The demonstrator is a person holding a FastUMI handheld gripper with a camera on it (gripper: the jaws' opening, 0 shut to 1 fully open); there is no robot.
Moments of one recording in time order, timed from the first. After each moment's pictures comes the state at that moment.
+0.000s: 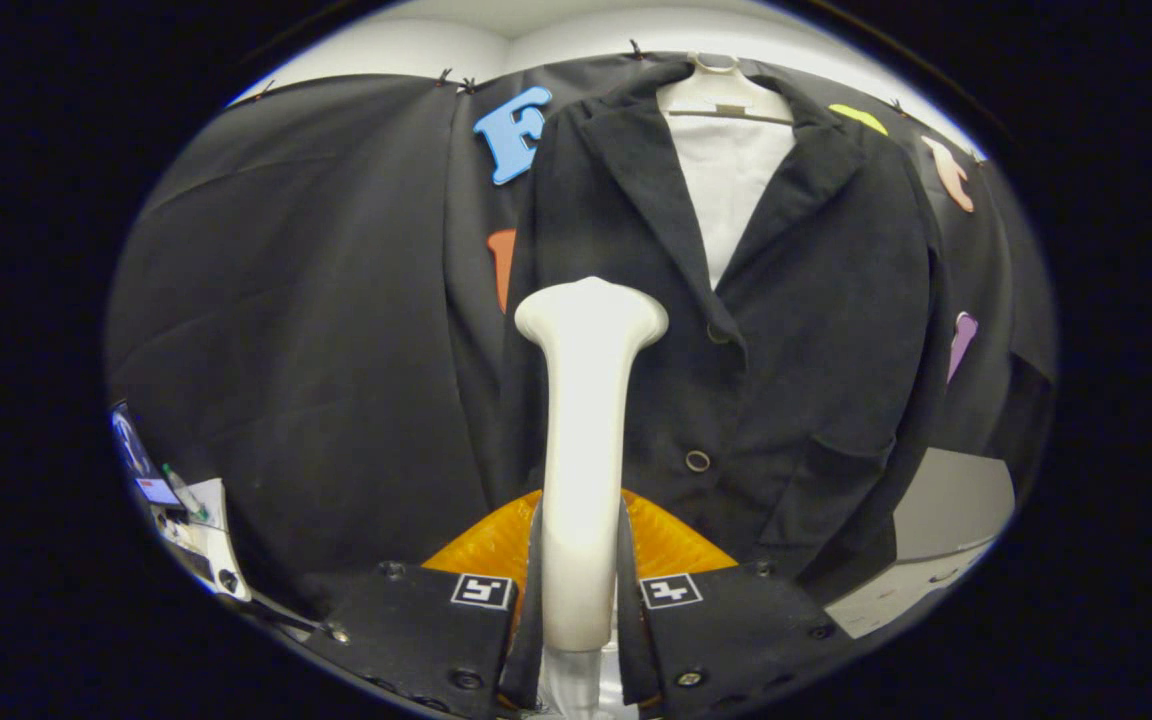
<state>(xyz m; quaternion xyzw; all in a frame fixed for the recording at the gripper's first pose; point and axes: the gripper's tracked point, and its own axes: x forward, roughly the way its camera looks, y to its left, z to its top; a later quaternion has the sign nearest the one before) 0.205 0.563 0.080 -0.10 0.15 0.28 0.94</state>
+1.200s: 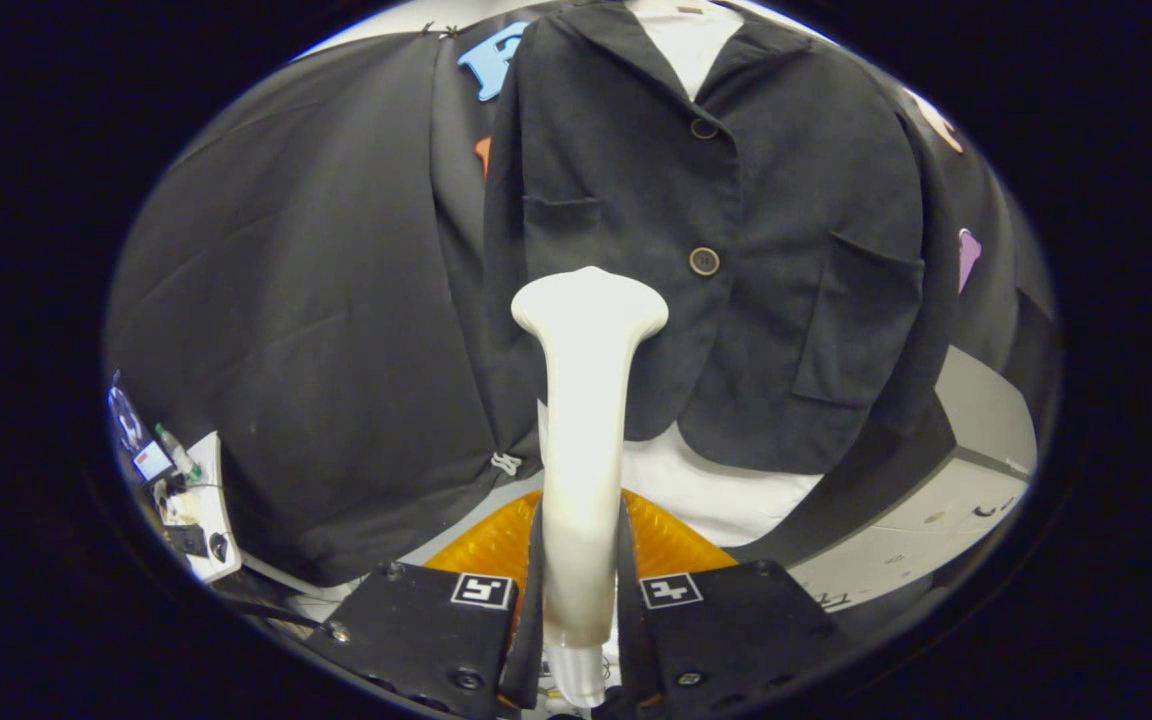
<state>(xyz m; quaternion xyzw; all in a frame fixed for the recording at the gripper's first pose) 0.206 0.522 -0.040 -0.11 0.25 0.27 0.92</state>
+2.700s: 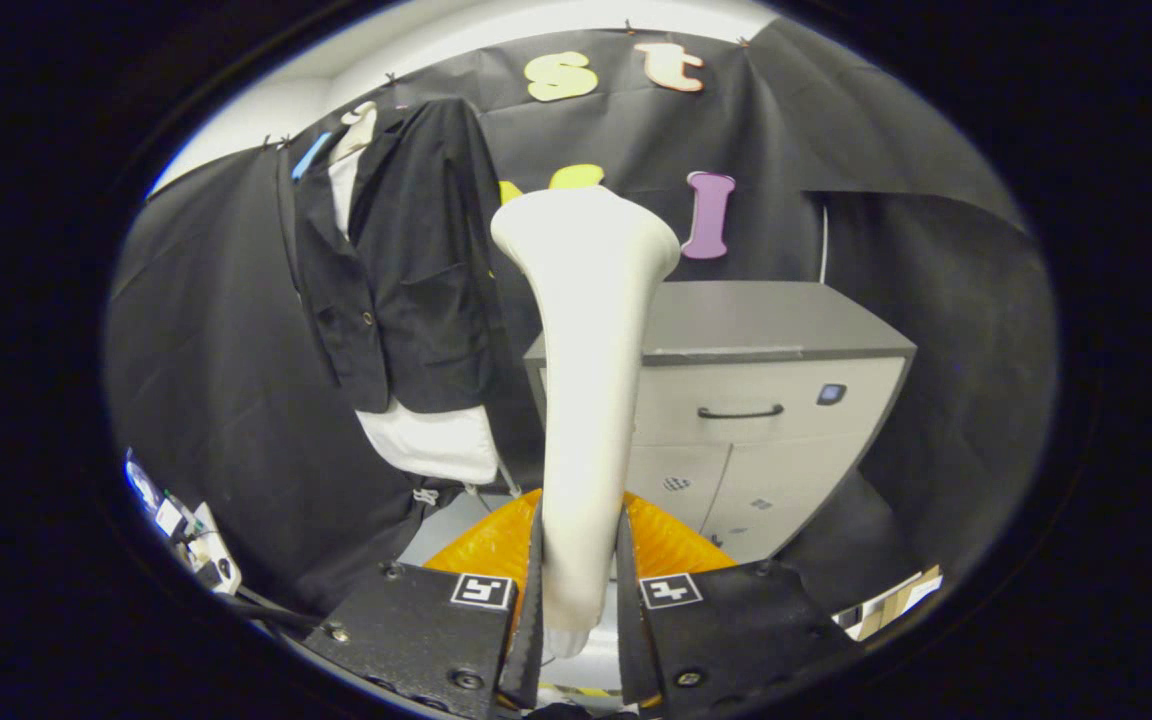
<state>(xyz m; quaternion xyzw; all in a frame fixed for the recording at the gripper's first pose) 0.131 0.083 0.005 0.04 0.22 0.13 0.97</state>
